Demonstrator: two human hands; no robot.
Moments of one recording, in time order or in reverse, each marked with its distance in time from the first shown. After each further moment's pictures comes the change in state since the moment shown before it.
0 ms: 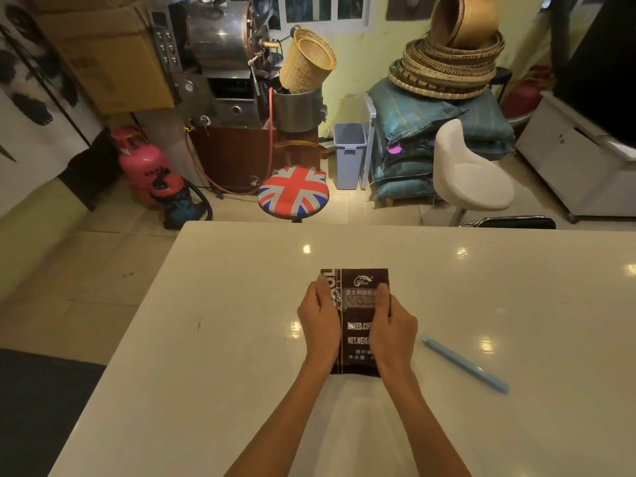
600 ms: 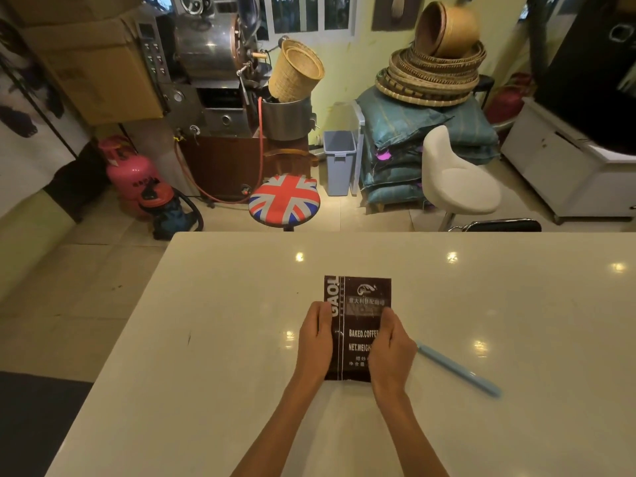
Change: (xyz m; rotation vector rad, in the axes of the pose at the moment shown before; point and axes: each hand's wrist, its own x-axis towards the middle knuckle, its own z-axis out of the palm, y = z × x) left_hand -0.005 -0.018 -0.011 0.035 -0.273 -0.046; right_hand -0.010 0.024 -0.003 0.047 0.106 0.039
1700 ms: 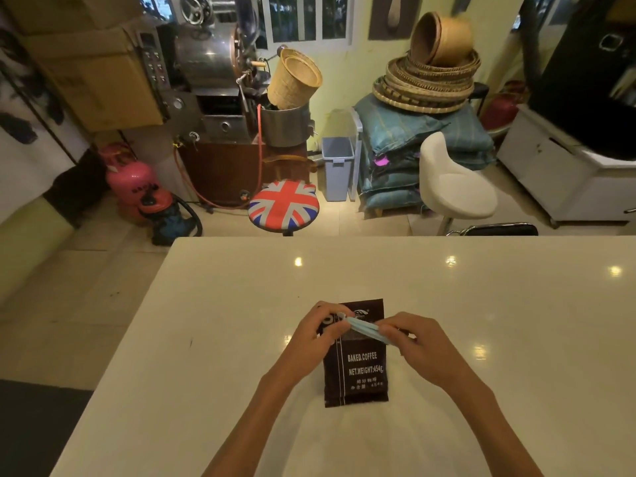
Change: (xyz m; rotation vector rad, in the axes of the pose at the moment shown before) left_hand 0.010 0.017 -0.033 0.215 -0.412 0.246; right_hand 0.039 -0.043 -0.077 -0.323 -0.709 -0.329
